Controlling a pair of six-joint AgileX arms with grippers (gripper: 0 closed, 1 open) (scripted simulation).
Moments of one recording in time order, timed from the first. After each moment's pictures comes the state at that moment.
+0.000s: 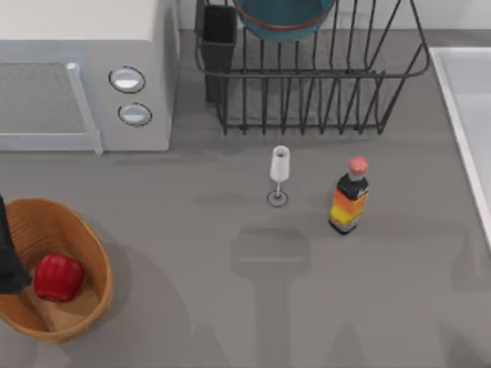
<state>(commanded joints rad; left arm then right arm) 0.00 0.00 0.00 0.00 0.00 0.00 0.00 0.00 0.00 0.00 0.00 0.00</state>
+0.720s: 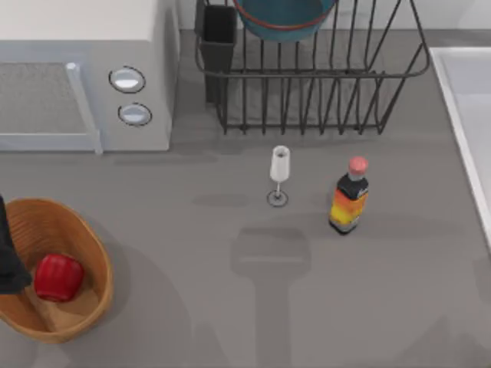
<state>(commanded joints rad) 0.00 0.00 0.00 0.00 0.00 0.00 -0.16 0.56 0.35 -0.45 -0.01 -0.25</state>
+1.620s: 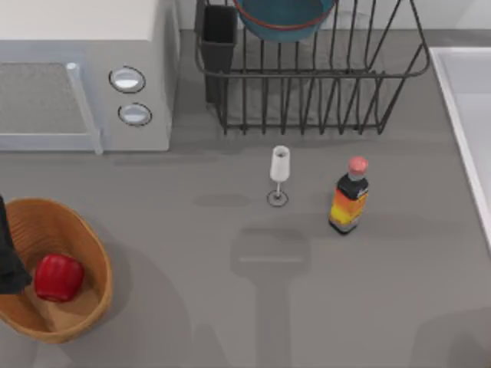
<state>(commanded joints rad) 0.00 0.00 0.00 0.00 0.00 0.00 -0.41 1.29 0.81 -1.06 -0.02 -0.58</state>
